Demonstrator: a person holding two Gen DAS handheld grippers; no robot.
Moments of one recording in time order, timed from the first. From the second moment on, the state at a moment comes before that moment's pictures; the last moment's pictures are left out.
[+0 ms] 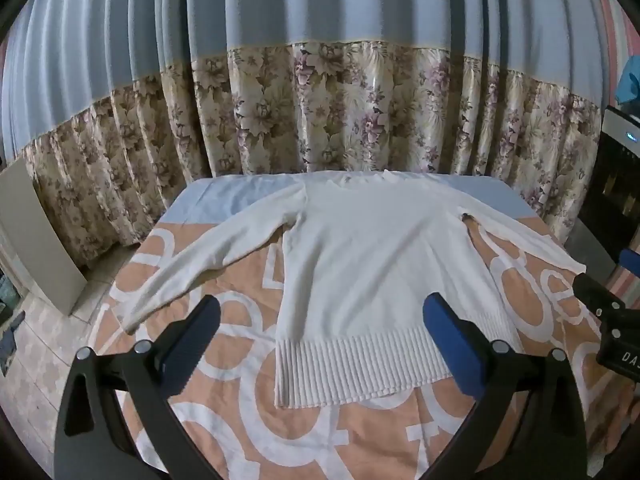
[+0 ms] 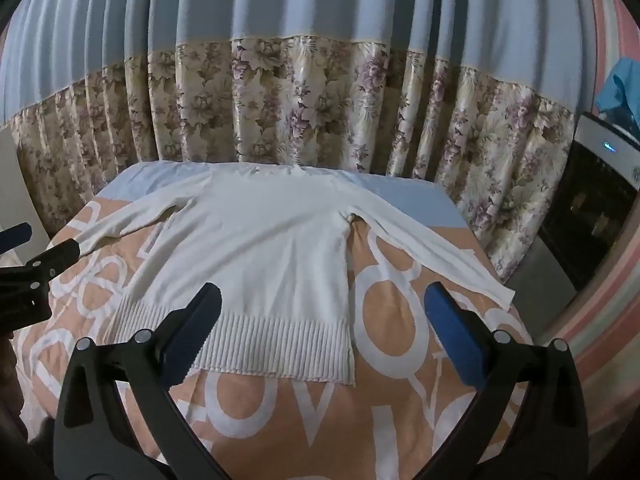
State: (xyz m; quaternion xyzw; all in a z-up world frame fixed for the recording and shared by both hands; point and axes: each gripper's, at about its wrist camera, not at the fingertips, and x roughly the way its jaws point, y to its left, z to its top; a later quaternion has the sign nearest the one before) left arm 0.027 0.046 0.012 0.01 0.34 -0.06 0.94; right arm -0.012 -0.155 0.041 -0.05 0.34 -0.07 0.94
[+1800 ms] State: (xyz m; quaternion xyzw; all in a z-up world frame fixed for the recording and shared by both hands) left arm 0.021 0.062 -0.026 0.02 0.33 -0.03 0.94; right arm 0.018 -0.147 0.019 -0.04 0.36 -0.08 0.93
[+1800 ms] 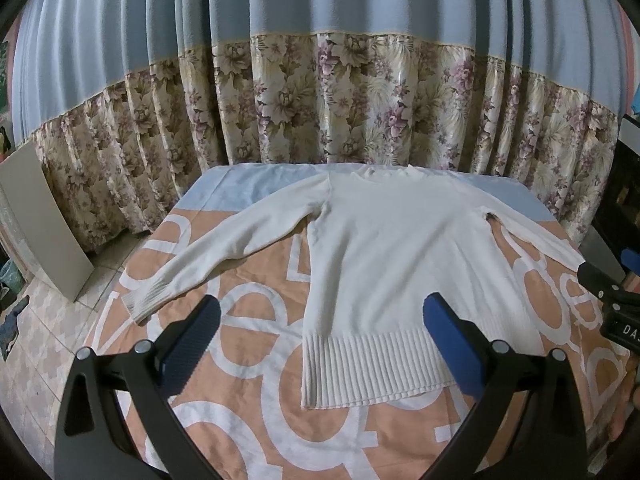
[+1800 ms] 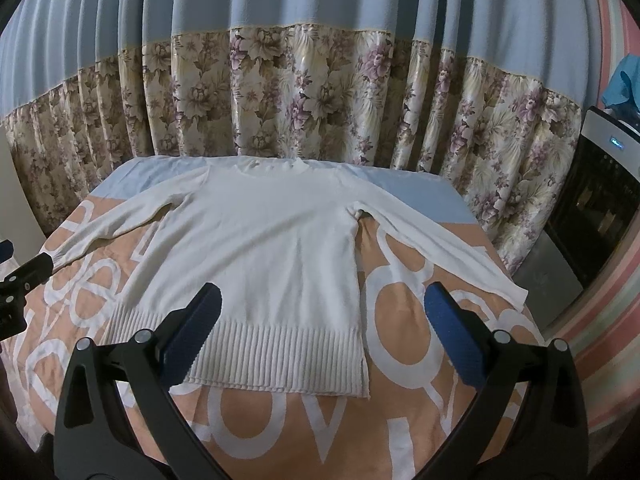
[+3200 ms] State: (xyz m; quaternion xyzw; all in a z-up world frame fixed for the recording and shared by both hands) left arm 0.032 0.064 -0.037 0.02 0.33 -0.01 0.94; right arm 0.033 -0.172 0.000 -0.02 0.37 -0.09 0.93
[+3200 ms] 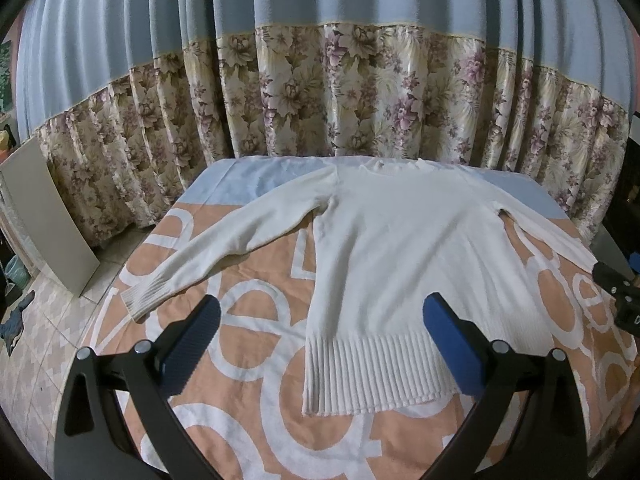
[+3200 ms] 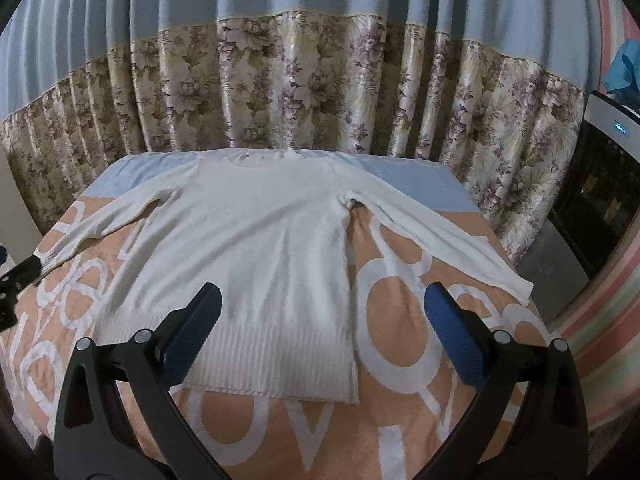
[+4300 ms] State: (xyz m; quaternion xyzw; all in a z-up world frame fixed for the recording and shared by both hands) left arm 0.134 0.062 -0.080 0.04 0.36 0.01 0.93; right arm 0.065 -0.420 -0.060 0.01 0.39 -0.19 0.90
